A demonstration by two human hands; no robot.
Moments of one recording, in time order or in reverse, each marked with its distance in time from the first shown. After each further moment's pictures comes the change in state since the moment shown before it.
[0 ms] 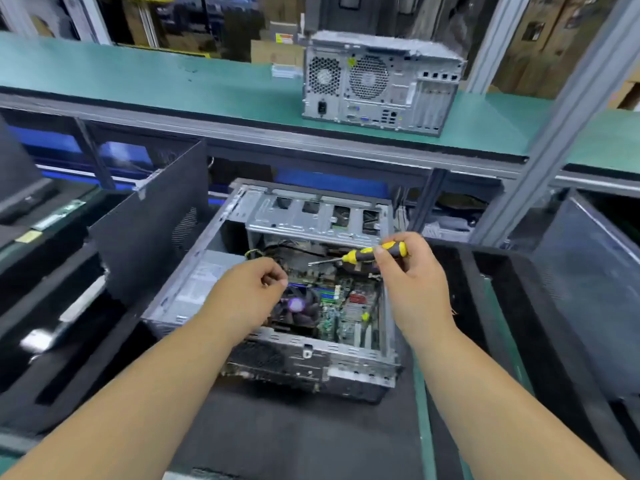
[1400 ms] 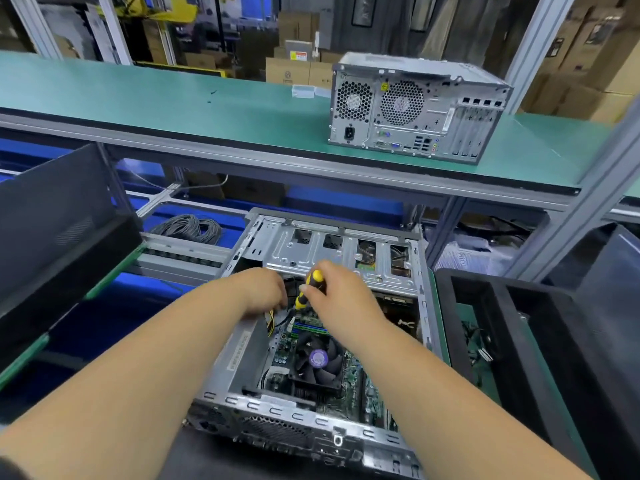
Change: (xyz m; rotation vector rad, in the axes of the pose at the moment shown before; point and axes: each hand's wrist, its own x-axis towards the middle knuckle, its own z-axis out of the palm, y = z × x) left_hand 0.135 -0.024 -0.030 0.412 -0.555 -0.135; right_hand 0.072 0.002 0.136 -0.484 -0.457 -0.126
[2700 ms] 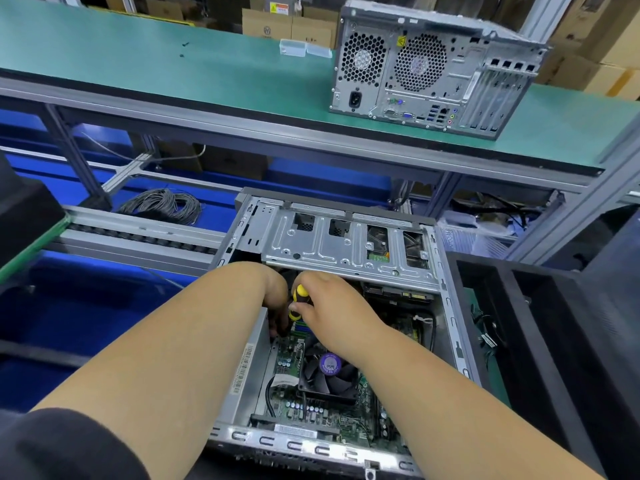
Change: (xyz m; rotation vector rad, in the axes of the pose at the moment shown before) left_hand 0.077 -0.011 0.009 0.322 -0.569 0.017; right_hand 0.021 0.014 0.042 -0.184 -0.127 -0.182
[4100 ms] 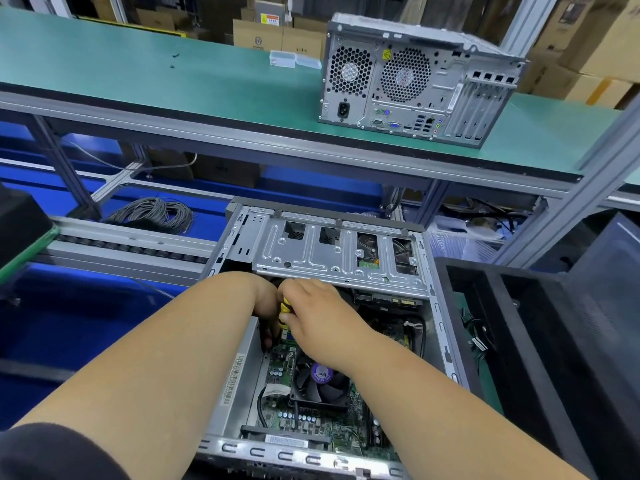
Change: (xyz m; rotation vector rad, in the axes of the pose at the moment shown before) left_hand 0.013 -0.007 0.003 -0.149 -0.042 0.053; right_hand 0.000 0.002 0.003 -0.126 -0.007 -0.119
